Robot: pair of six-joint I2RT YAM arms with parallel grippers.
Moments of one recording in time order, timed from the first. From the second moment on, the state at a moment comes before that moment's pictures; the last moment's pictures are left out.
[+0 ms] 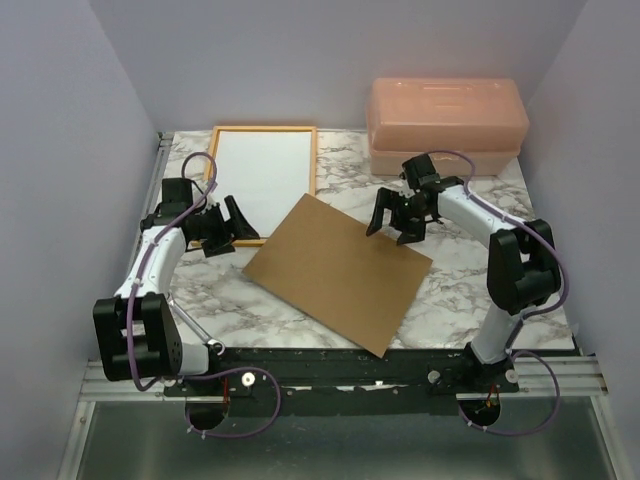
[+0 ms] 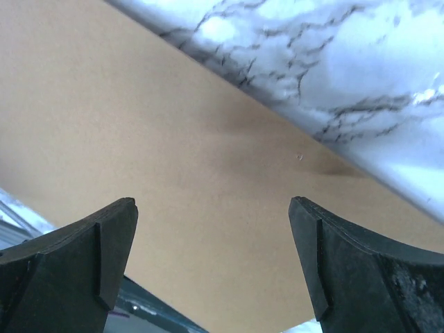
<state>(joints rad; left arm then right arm) 0.10 1.37 0.93 -0.58 0.64 -0.36 0.33 1.78 1.28 -0.65 -0.29 0.51</state>
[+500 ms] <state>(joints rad) 0.00 1.03 0.64 -0.62 0.54 -0.50 0.32 2.03 1.51 -0.65 -0.31 0.43</state>
